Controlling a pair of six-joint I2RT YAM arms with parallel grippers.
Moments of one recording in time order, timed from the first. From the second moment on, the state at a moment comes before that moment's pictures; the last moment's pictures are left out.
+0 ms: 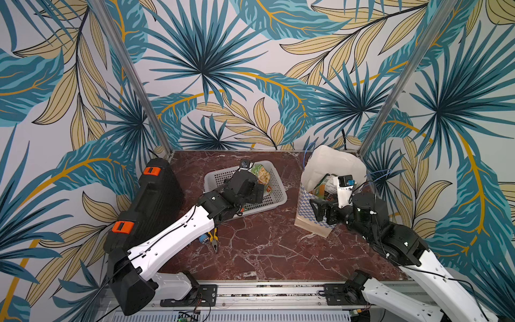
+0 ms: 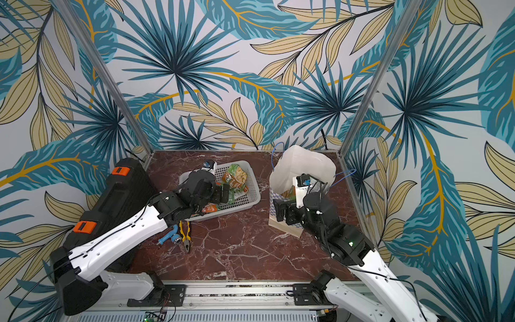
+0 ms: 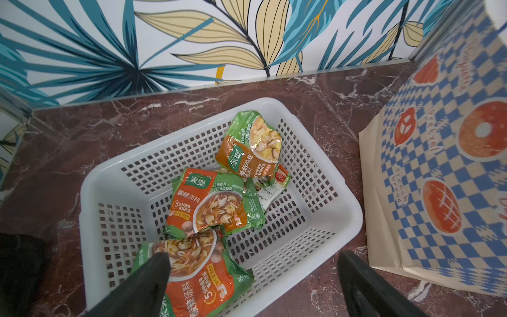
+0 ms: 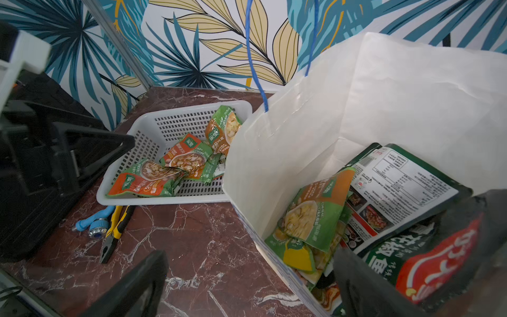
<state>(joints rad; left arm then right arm) -0.71 1.34 1.23 -0.57 -0.36 -0.41 0.65 0.79 1.06 -0.73 0.24 0.32</state>
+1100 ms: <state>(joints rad) -0.33 2.12 1.47 -0.13 0.29 -0.57 0.66 0.78 1.06 -0.77 0.20 0.28</state>
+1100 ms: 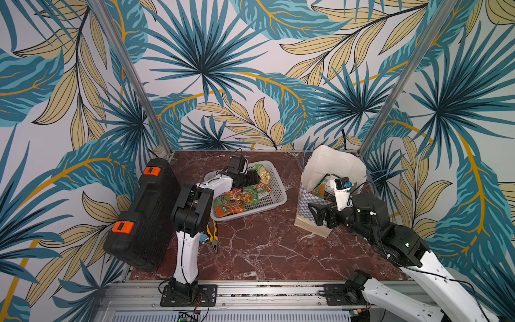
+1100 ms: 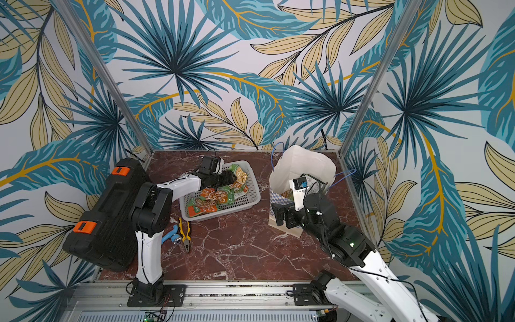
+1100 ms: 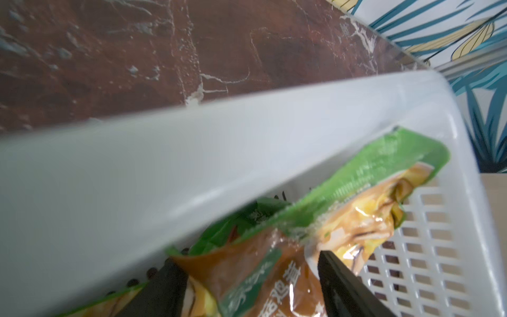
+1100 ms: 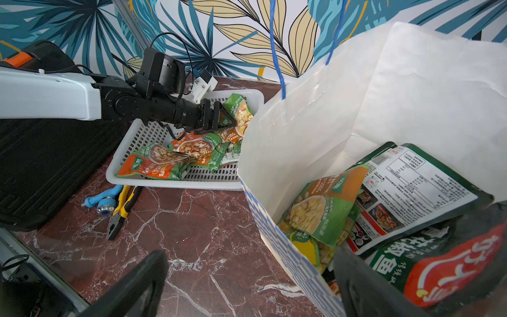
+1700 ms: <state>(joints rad) -0.34 1.84 1.26 0.02 0.28 -0.66 0.66 0.77 1.06 -0.78 0.22 0.27</state>
